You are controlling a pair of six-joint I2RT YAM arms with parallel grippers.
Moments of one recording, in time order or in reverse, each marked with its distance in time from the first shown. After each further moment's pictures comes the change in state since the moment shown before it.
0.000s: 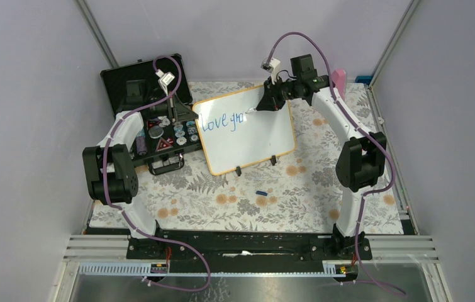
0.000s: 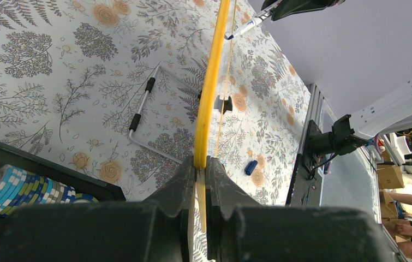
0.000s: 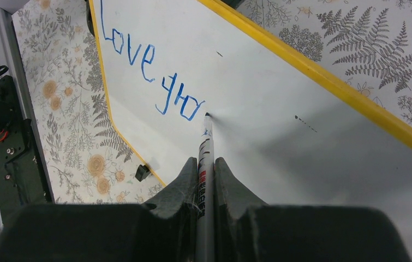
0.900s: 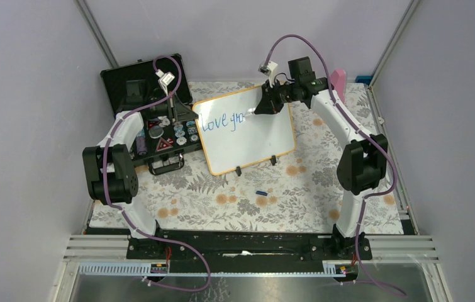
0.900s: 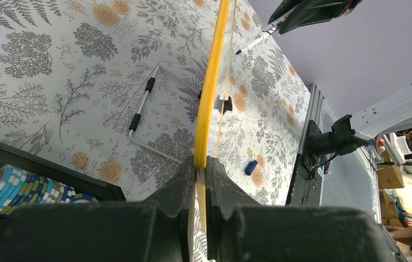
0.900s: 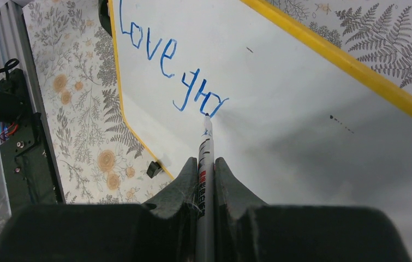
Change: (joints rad) left arm 0.000 0.000 0.000 0.000 0.000 0.000; right arm 0.023 -0.027 -0.036 0.002 -0.004 0.002
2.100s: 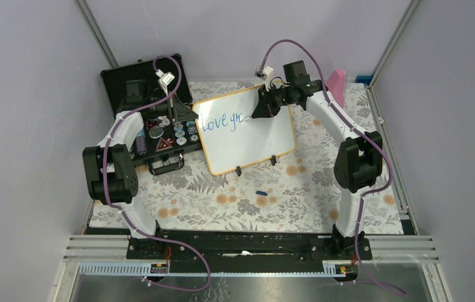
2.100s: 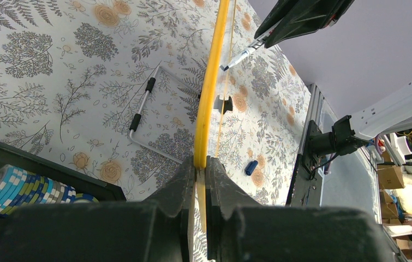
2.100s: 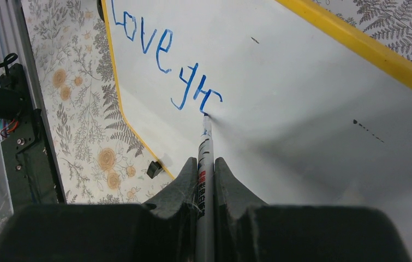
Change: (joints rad) left arm 0.000 0.000 0.000 0.000 -0.001 0.000; right arm 0.019 0.030 -0.023 0.013 0.005 0.006
